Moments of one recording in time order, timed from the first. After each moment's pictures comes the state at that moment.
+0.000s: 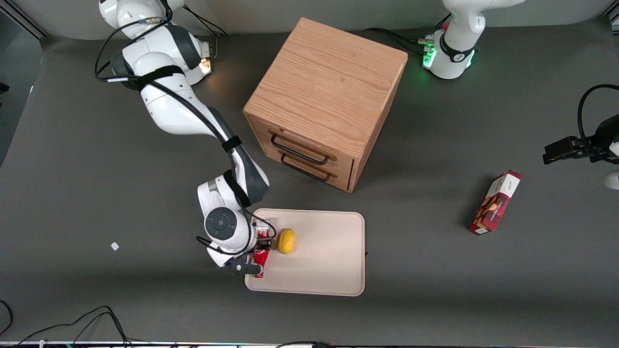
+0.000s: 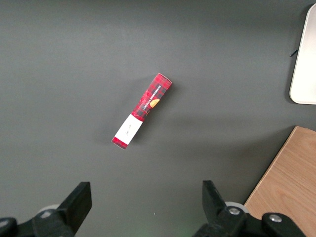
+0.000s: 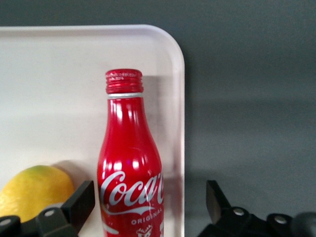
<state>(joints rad) 0.43 1.09 -0.02 -0.94 -0.01 2.07 0.52</state>
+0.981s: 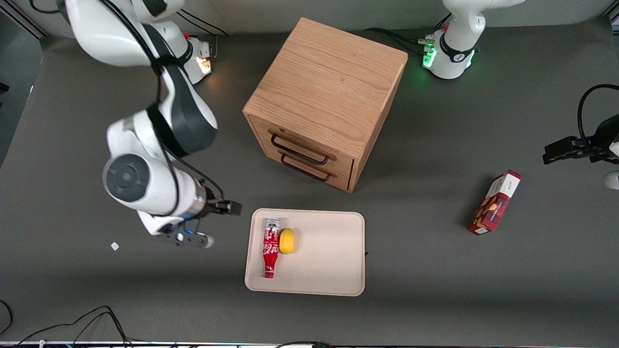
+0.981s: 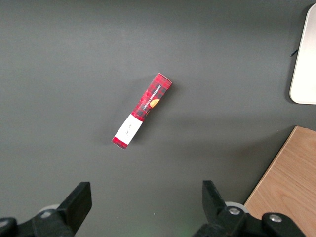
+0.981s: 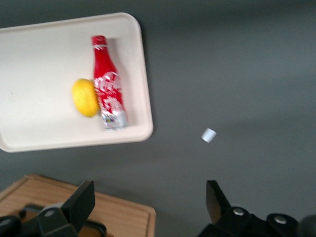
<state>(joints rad) 0.37 0.55 -0.02 -1.18 0.09 1.63 0.53</state>
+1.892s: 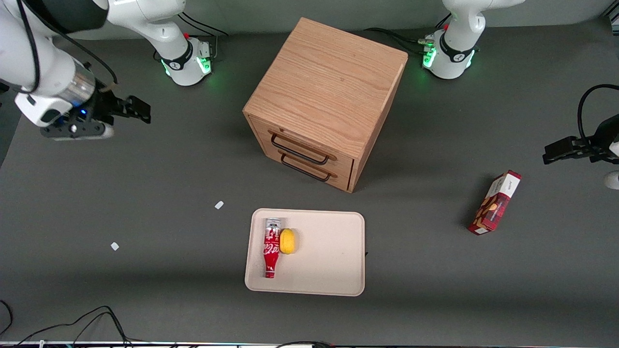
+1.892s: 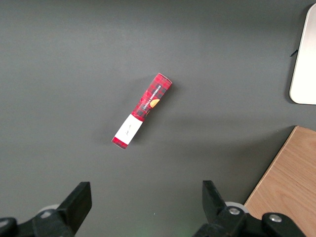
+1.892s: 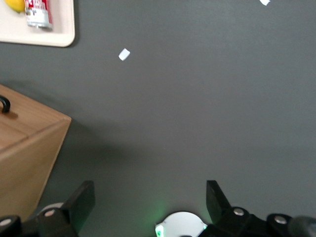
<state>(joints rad) 0.17 -0.21 -0.02 -1.91 0.01 1.56 0.13</state>
